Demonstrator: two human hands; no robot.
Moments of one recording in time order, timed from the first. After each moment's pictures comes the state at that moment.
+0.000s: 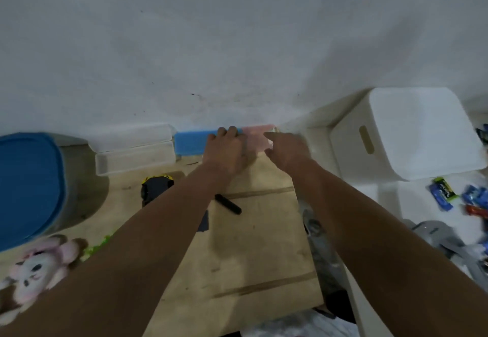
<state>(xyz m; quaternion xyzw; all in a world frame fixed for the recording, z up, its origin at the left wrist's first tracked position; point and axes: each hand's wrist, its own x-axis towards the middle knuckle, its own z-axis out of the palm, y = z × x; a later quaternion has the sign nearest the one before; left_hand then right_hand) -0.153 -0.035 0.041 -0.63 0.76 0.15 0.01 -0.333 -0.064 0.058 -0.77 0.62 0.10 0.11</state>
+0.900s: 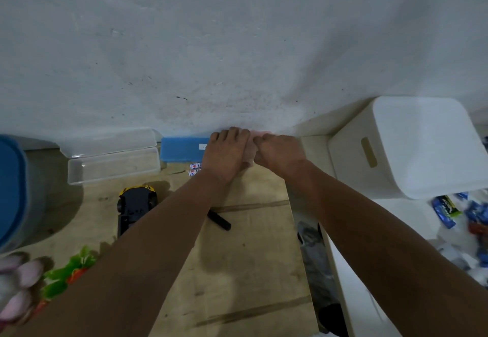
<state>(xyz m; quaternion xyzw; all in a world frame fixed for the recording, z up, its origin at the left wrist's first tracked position) -0.180 -0.065 -0.003 -0.61 0.78 0.09 -0.06 -0.336 -0.090 0.052 -0.87 0.48 0.13 -0.03</state>
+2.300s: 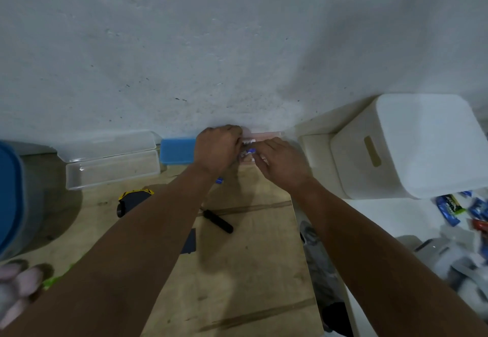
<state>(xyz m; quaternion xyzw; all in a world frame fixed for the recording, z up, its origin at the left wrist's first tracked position) -0.162 -0.079 0.006 -0.62 0.76 0.05 -0.19 -0.361 -0.073 0.011 -0.88 0.47 -0.11 0.04</state>
